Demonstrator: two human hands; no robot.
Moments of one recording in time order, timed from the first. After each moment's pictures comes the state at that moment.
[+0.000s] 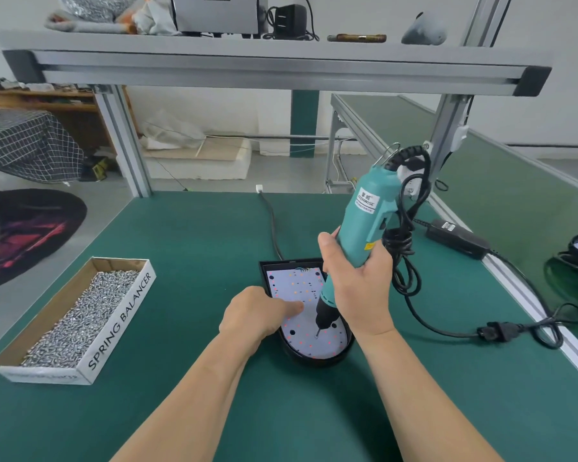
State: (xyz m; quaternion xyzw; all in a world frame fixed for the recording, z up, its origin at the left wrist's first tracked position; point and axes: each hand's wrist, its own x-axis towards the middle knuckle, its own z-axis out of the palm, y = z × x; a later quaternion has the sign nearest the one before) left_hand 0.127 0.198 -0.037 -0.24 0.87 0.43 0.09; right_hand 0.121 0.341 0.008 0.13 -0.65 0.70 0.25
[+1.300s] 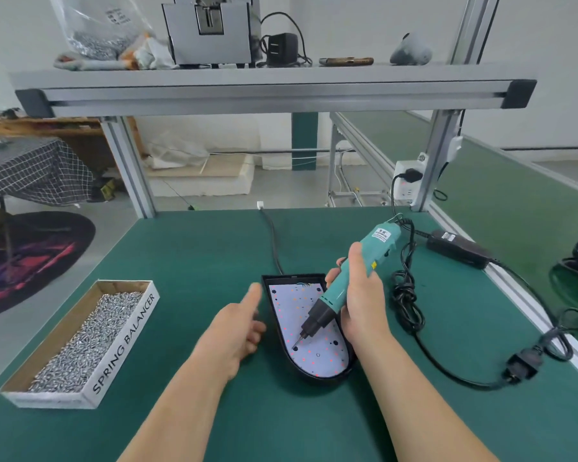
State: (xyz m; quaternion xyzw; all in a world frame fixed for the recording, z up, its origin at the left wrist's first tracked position) left_hand 0.140 0.173 -0.024 -0.28 0.68 0.67 0.09; right_hand 0.084 0.352 -0.022 -0.09 -0.51 0.85 0.04
